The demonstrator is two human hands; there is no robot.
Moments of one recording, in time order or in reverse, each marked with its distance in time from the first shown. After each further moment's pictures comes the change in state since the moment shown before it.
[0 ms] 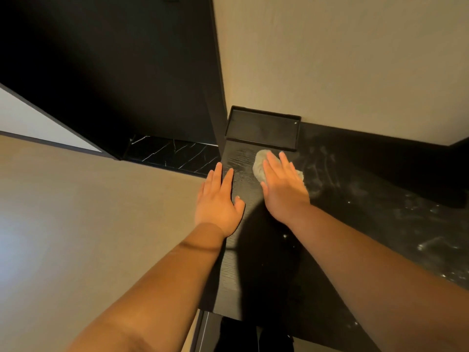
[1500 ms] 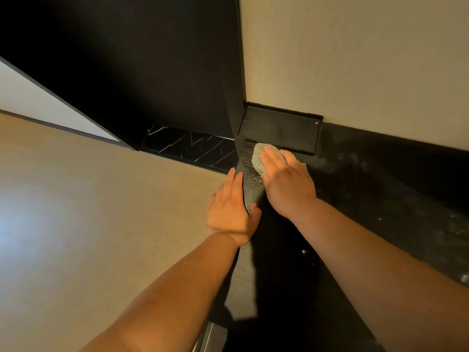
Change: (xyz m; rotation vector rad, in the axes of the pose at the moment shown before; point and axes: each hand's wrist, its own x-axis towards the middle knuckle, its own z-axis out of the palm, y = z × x) left_hand 0.003 -0.002 0.007 -0.040 0.019 -0.066; right_hand 0.047 -0.024 -0.002 -0.018 0.012 -0.088
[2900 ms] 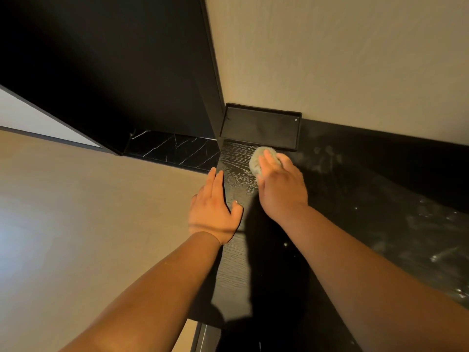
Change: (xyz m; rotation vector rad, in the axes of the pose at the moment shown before) left_hand 0.000 0.000 -0.003 -0.020 -0.003 -0.003; right_hand -0.029 0.011 -0.013 0.084 -0.013 0.179
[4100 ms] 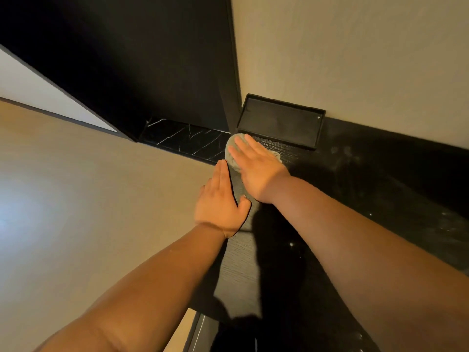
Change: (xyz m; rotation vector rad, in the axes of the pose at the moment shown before) left_hand 0.001 -0.002 0.006 0.013 0.037 -0.006; right_hand 0.053 -0.029 0.017 0.044 -0.298 -0.450
